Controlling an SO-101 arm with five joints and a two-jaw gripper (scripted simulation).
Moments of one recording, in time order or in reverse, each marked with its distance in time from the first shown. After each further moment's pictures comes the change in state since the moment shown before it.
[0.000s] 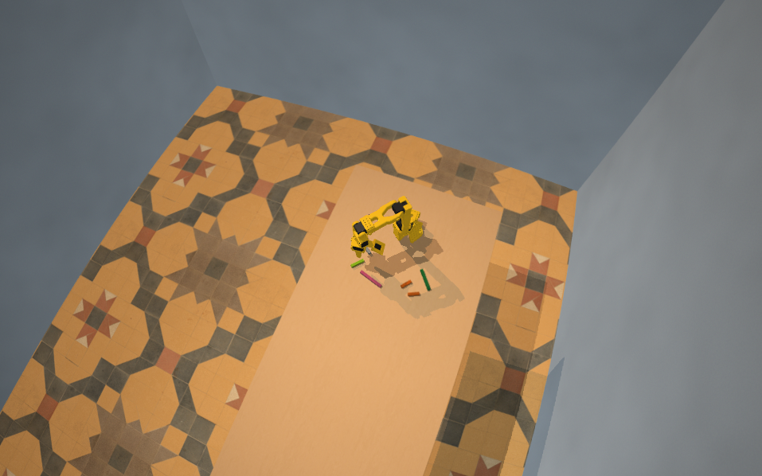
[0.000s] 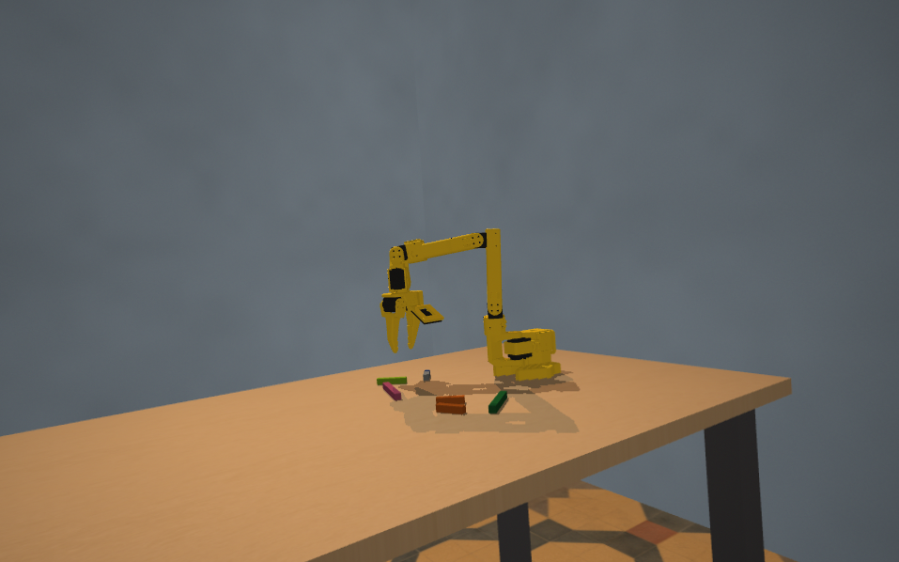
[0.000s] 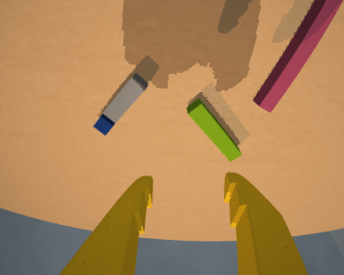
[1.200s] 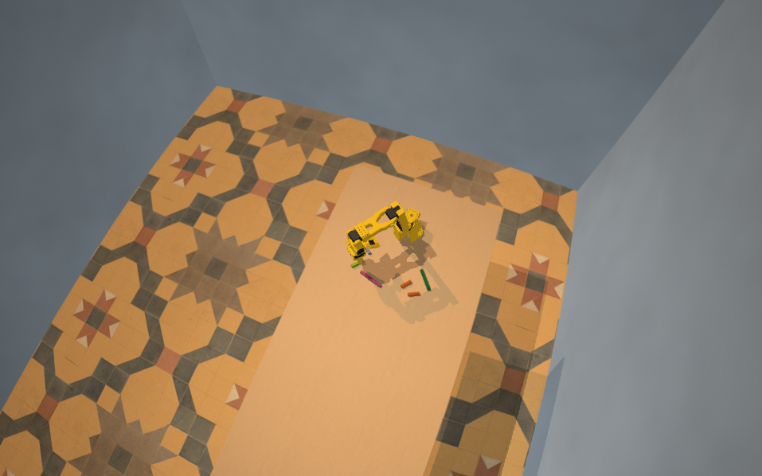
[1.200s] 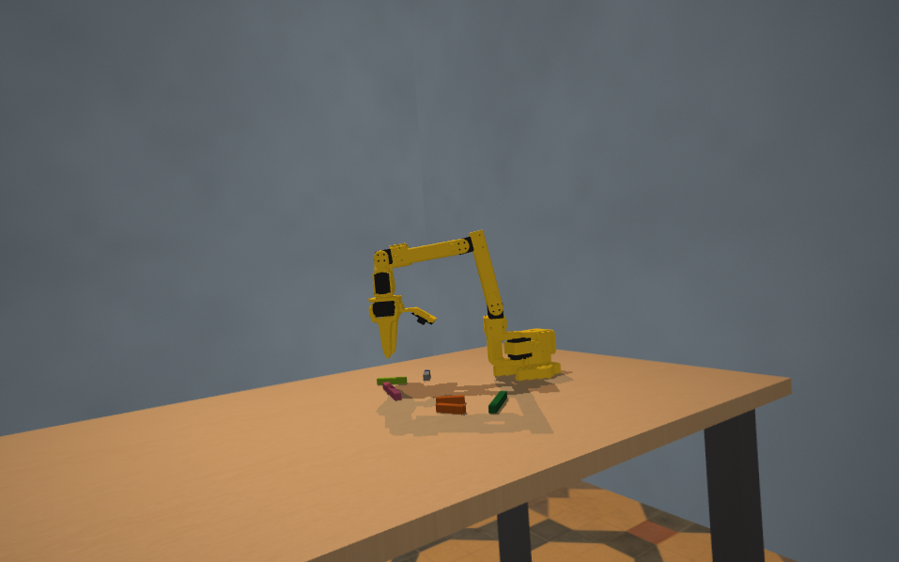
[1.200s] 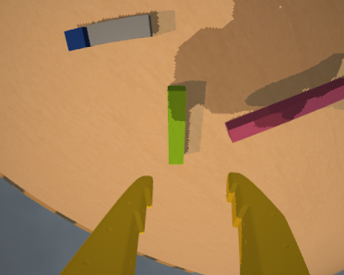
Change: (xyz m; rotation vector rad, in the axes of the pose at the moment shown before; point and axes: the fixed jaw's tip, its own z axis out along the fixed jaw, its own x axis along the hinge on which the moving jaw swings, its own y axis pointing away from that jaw) arm 0.013 -0.028 0.005 -0.004 -0.006 -0.714
